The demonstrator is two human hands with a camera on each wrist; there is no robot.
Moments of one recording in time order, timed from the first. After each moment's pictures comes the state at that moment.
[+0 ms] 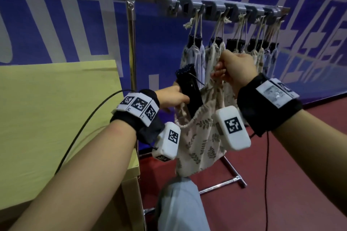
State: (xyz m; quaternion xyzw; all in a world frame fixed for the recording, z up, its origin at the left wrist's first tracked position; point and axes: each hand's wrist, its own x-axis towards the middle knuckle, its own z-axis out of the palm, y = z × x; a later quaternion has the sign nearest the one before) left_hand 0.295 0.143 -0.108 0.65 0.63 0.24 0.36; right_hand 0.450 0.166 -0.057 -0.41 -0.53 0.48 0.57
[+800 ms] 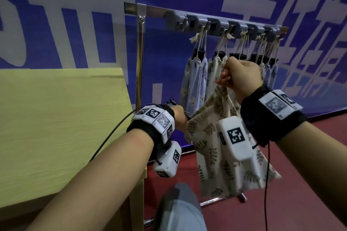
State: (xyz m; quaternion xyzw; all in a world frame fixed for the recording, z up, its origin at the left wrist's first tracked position) left_hand 0.306 0.132 -0.122 0.64 0.72 0.08 0.26; right_hand 0.444 0.151 -0.048 -0.38 -0.54 0.46 0.60
